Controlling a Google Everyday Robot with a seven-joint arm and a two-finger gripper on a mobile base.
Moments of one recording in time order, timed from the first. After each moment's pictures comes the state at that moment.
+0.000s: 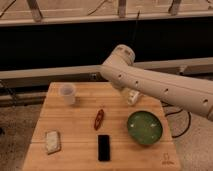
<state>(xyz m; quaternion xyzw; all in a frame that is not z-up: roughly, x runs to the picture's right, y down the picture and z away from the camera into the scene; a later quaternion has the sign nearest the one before) 0.066 -0.008 0.717 -0.14 0.00 -0.28 0.95</state>
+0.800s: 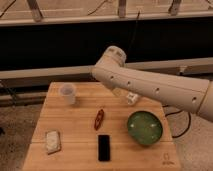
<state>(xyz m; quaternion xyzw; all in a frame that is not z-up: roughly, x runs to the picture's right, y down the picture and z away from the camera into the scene) 0.018 -0.017 0.727 -0.11 -0.04 -0.33 0.94</state>
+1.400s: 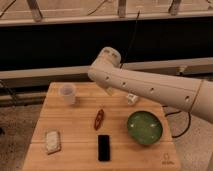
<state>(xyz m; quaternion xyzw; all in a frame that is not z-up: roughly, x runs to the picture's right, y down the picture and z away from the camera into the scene) -0.022 -0.023 0.734 -0.08 -0.07 -0.35 0.93</state>
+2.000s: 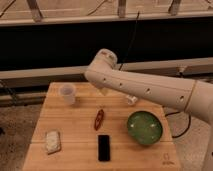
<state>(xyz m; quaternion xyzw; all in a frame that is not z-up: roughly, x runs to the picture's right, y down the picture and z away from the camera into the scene) -0.049 -0.024 0.742 -0.05 -0.11 -0.36 0.93</state>
